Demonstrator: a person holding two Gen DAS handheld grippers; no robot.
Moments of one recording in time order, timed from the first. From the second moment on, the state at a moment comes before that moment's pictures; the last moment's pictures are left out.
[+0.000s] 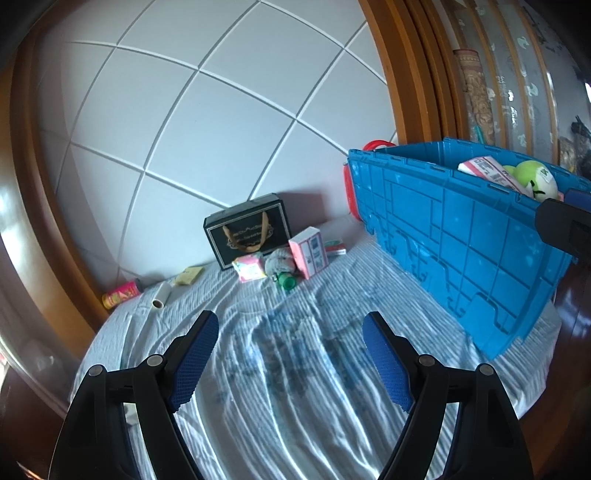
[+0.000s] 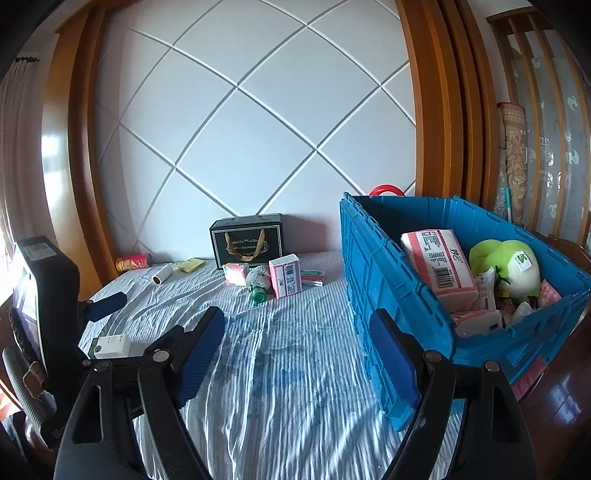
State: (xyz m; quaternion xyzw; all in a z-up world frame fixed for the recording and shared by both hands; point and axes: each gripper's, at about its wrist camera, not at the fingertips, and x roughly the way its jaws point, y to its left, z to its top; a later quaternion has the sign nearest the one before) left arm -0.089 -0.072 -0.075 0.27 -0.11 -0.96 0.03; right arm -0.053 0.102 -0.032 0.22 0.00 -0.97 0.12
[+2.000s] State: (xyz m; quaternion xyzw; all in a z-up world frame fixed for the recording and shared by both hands) left arm -0.603 -0.265 -0.250 0.43 -0.20 -0.88 -0.09; right arm -0.552 -0.036 -0.245 0.39 -0.03 -0.91 0.15
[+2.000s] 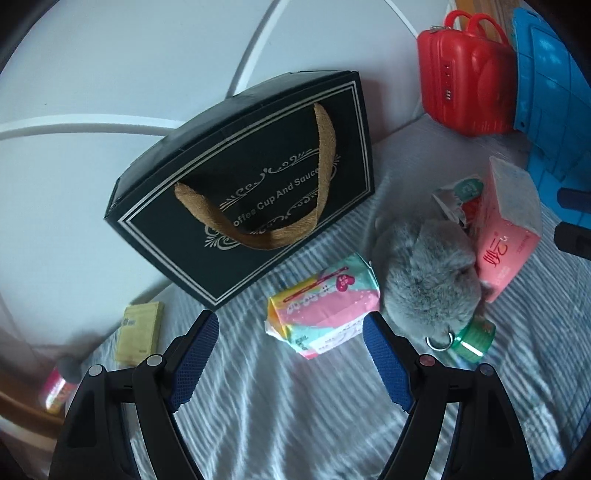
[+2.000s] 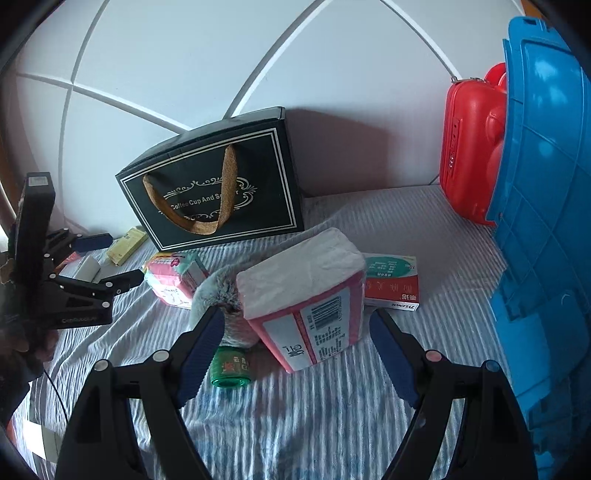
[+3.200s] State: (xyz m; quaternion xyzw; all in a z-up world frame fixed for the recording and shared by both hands) left arm -0.597 -0.242 -0.292 0.48 -0.18 -0.83 -0.21; right arm -0.610 -0.059 -0.280 0.47 -0.08 -0.88 -0.01
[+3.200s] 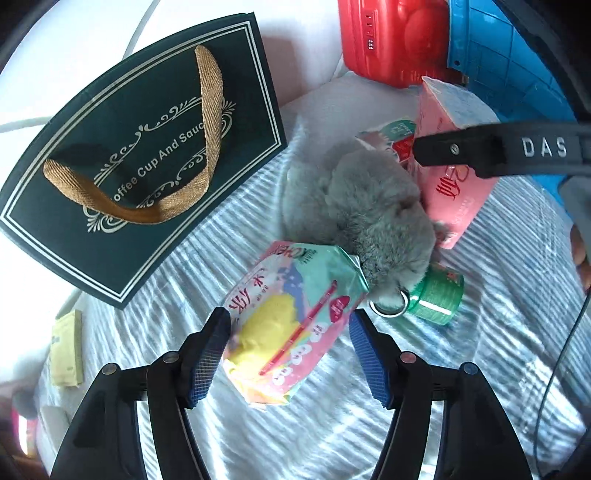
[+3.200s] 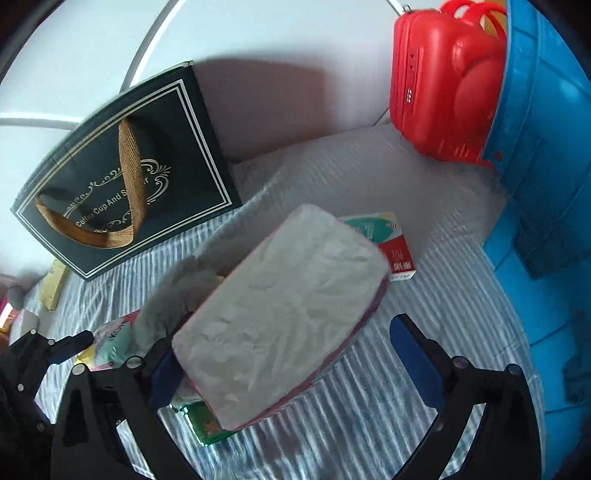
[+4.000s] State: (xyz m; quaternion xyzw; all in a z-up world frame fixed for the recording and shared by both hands) left arm -0.533 -0.234 -0.269 0.48 -0.21 -0.82 -0.24; right arm -0.480 -0.028 -0.244 0.47 -0.04 -0.87 0.14
